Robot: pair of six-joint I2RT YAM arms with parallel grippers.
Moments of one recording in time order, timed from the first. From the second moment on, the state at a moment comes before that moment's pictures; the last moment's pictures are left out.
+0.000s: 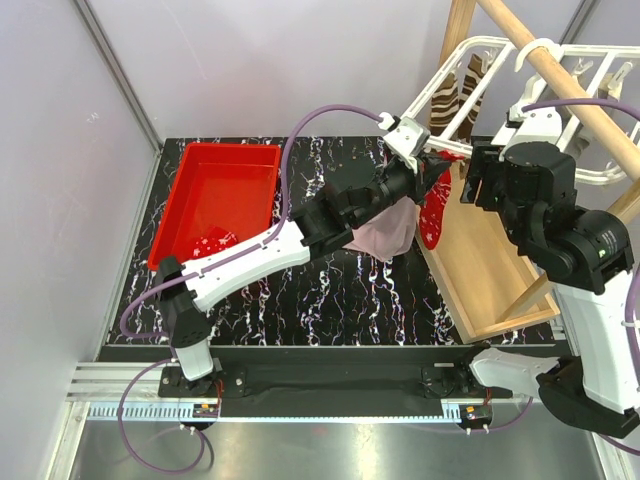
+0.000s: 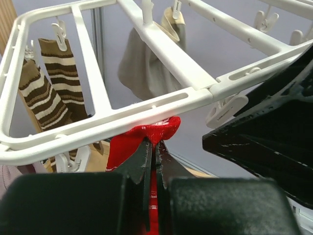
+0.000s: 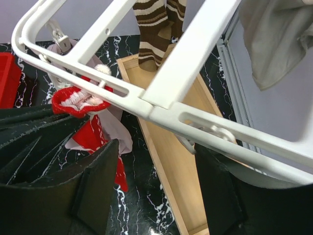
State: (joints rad) left arm -1.07 1.77 1.79 0.19 -0.08 -0.13; right arm 0.56 1.15 1.92 -1.17 0.63 0.23
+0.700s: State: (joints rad) left arm -1.01 1.82 1.87 0.12 -0.04 -0.17; right arm 0.56 1.13 1.92 -1.18 0.64 0.23
